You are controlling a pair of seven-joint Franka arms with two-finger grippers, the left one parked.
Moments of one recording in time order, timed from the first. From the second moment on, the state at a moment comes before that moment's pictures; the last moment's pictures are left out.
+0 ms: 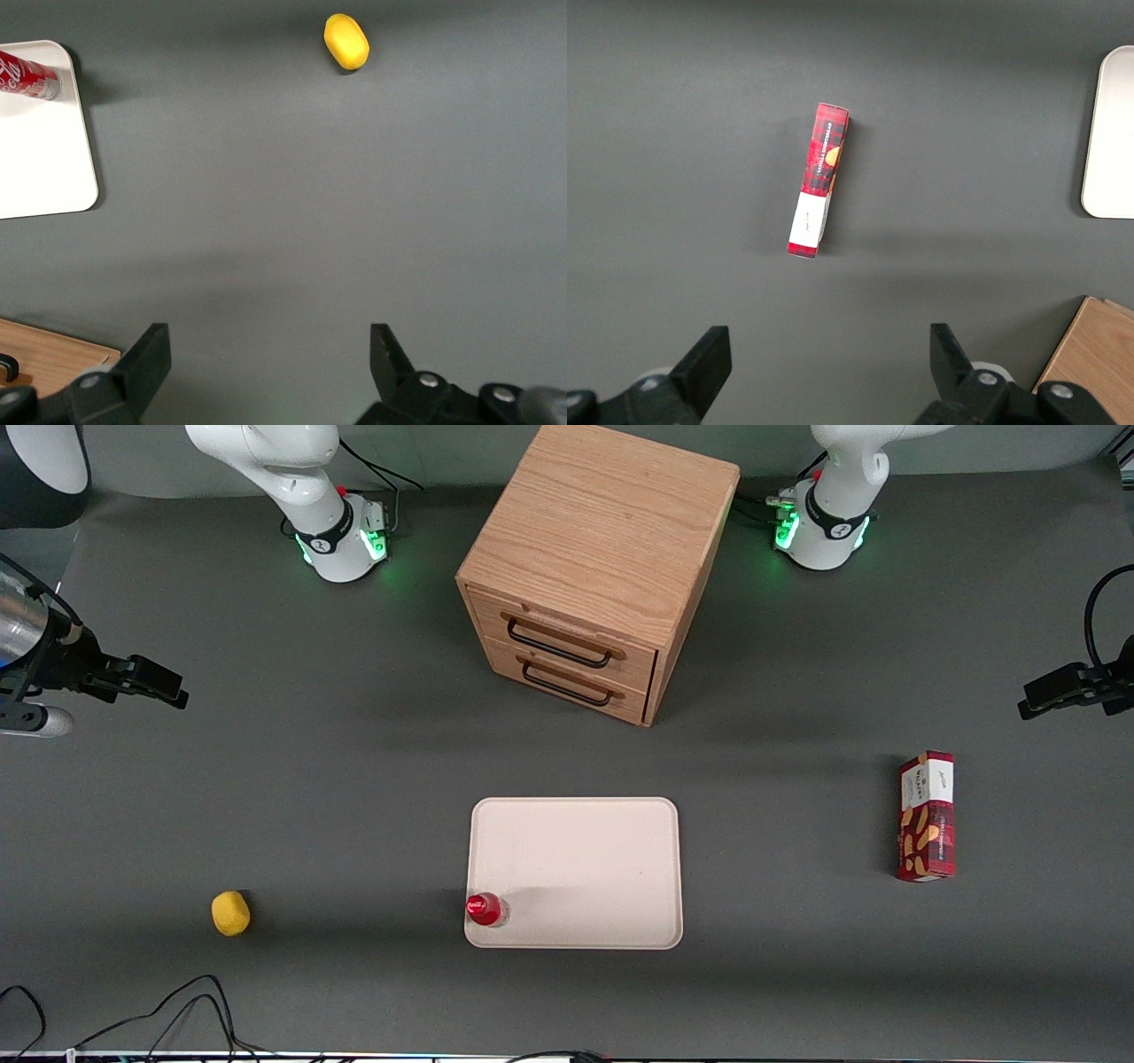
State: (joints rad) arm -0.16 0.01 0.18 -1.62 -0.01 1.59 0.15
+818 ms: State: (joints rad) arm -0.02 0.02 0.21 -1.63 0.03 1.64 0.14
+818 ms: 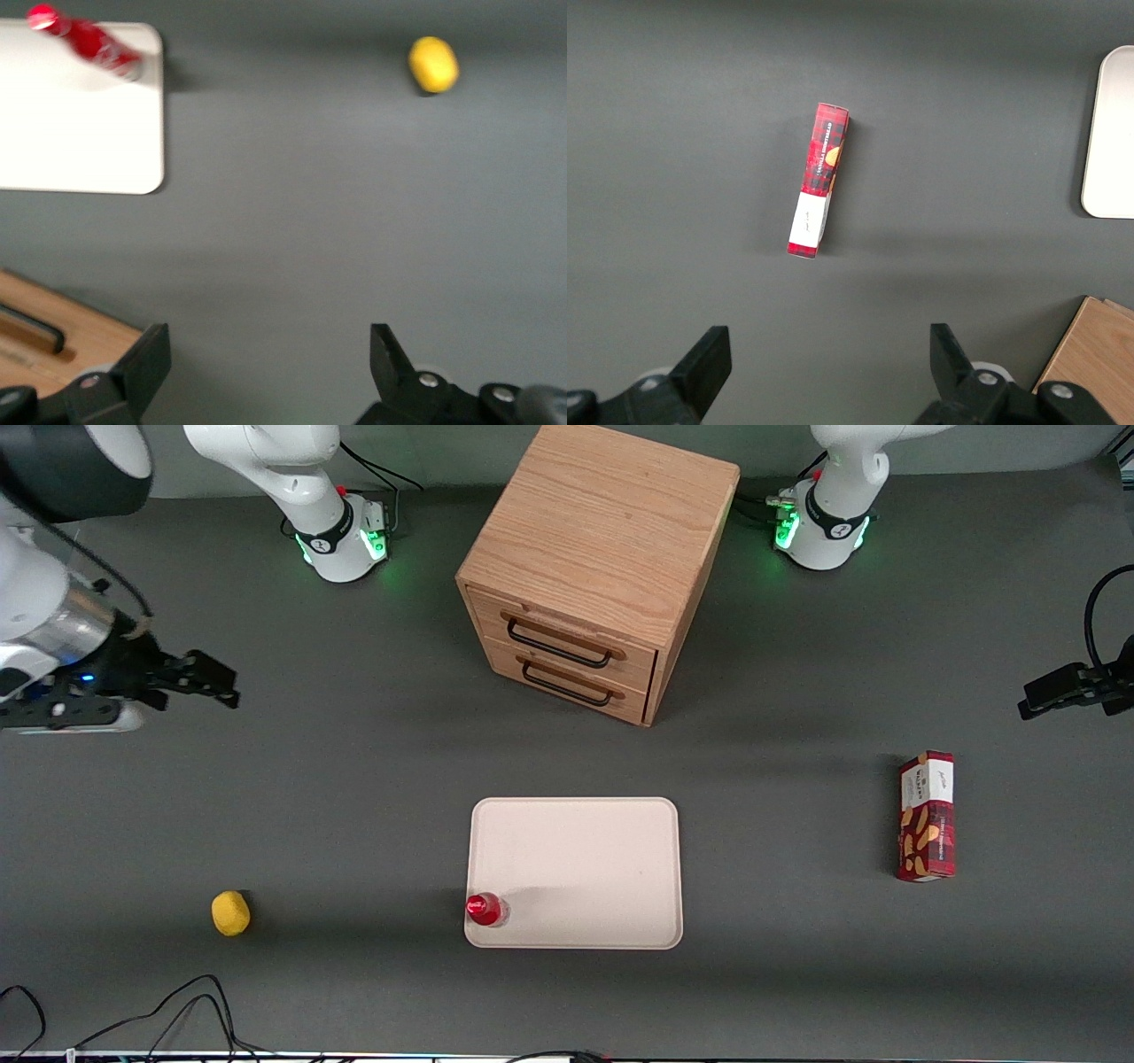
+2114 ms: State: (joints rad) arm 0.32 0.23 0.46 -1.53 0.04 1.74 -0.08
